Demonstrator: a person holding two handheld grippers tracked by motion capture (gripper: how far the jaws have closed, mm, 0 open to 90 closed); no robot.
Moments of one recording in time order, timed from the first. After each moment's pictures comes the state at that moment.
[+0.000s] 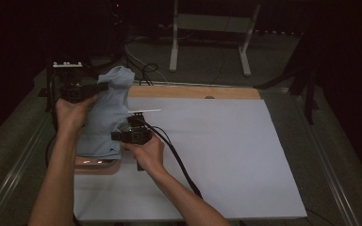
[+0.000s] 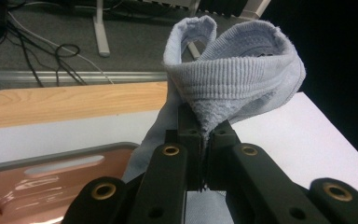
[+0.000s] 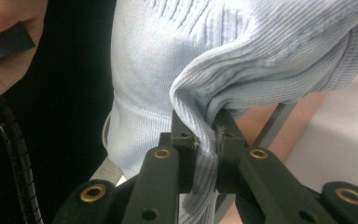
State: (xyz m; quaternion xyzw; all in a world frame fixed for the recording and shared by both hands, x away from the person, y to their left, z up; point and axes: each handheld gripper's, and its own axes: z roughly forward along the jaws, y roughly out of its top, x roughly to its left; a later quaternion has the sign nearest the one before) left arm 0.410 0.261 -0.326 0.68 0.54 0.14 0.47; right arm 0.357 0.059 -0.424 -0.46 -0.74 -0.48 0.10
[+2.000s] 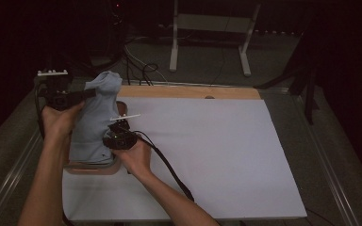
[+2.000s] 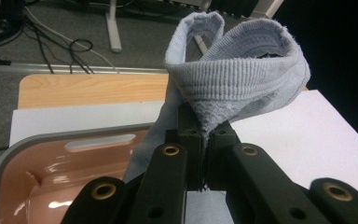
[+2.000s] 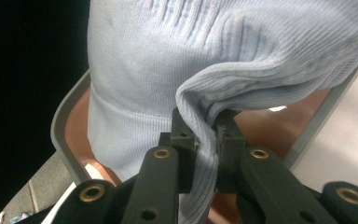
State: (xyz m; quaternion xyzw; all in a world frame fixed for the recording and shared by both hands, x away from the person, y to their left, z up) left arm 0.396 0.296 -0.342 0.67 0.56 0.15 0.46; right arm 0.354 0.105 -0.447 -0.44 -0.78 -0.44 0.03
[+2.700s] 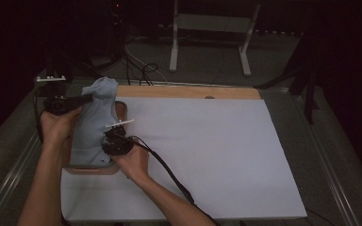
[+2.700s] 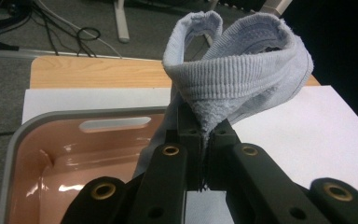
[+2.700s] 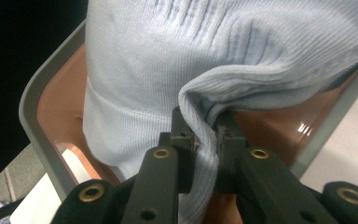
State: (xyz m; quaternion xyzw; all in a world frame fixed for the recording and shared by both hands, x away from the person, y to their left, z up) left arm 0.395 0.307 -0.360 0.67 0.58 0.14 0.45; right arm 0.347 0.116 -0.464 -0.43 -0.80 -0.41 0.01
